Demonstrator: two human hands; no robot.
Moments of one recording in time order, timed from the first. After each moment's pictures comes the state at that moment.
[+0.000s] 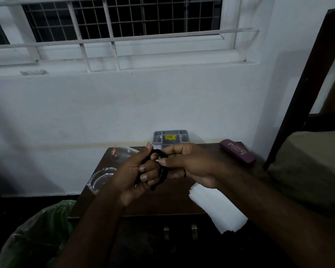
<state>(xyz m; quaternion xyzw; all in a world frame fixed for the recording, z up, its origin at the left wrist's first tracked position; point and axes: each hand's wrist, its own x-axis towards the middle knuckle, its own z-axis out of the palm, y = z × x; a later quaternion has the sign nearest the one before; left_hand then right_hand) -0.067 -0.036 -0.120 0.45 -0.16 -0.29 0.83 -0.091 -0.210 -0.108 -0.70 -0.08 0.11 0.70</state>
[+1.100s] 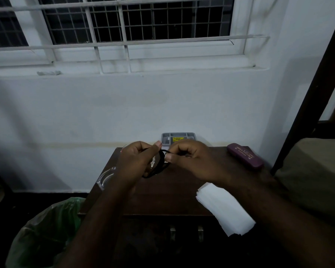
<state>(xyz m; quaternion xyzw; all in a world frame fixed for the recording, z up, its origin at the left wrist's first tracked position) -0.058 -0.020 -0.114 0.68 -0.13 0.02 0.72 -0.099 -0.200 -0.096 -0.83 -0.21 -0.12 0.50</state>
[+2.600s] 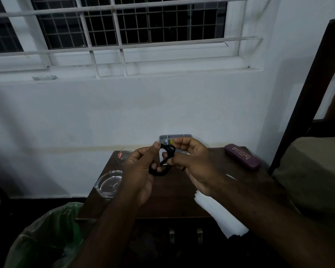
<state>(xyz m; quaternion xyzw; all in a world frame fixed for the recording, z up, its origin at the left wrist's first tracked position) -0.056 -0.044 -0.134 0.49 -0.11 -0.01 0.86 -0.086 -0.191 -0.123 -0.60 -0.04 -0.11 0.79</state>
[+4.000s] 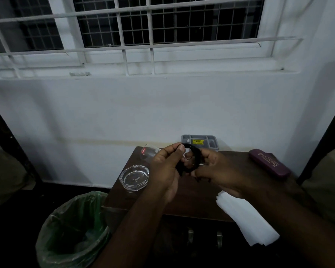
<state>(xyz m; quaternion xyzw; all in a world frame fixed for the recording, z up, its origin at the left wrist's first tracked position) -0.061 -0.048 -0.134 0.44 -0.09 -0.03 0.89 -0.080 -0.199 -0.126 -0.72 -0.13 0.06 0.68</state>
